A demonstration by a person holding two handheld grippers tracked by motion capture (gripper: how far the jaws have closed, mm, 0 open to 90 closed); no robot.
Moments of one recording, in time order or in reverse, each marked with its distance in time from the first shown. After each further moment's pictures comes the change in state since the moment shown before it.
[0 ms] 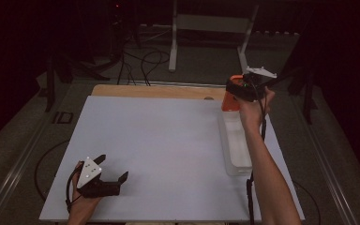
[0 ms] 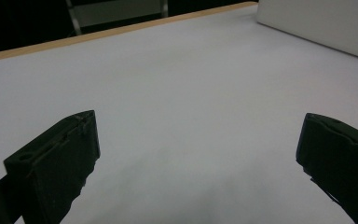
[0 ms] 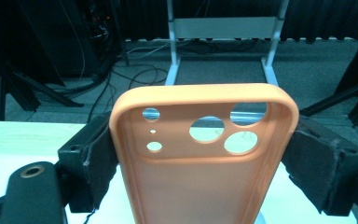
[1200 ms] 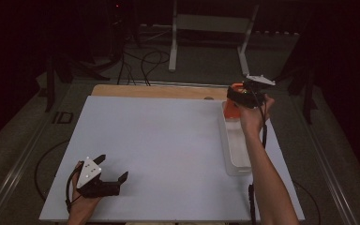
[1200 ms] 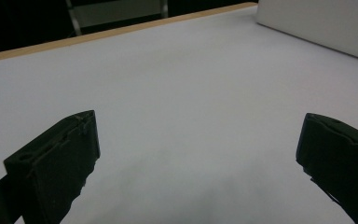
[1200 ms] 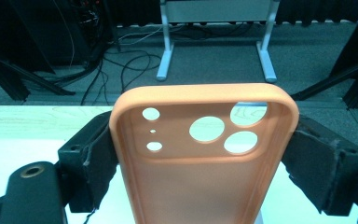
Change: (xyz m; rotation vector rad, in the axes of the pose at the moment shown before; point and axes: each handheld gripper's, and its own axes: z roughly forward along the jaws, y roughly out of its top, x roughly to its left) left arm 0.000 0.000 0.000 -0.001 0.000 0.001; right arm -0.011 -0.026 0.011 0.053 -0.025 0.014
